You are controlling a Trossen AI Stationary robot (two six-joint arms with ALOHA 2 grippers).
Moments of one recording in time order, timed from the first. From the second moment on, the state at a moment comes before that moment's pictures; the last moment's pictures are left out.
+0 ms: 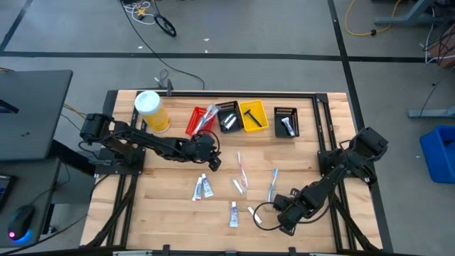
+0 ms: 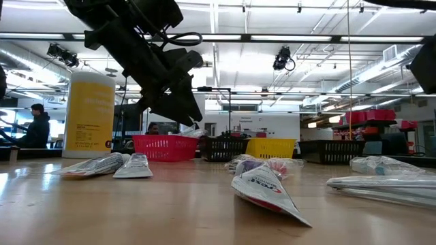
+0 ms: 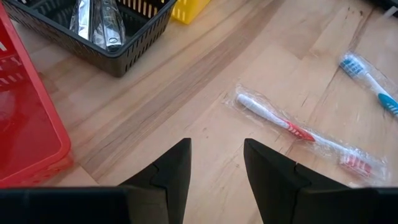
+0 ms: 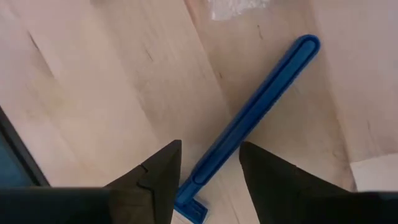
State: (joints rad) left arm -0.09 1.58 0.78 0.03 -0.42 -0.70; right arm 0.74 1.72 0.88 -0.52 -0.03 1.17
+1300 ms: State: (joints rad) left arm -0.09 1.58 0.78 0.07 -0.43 -0.65; right arm 0.40 1.46 0.88 -0.61 0.26 0.83
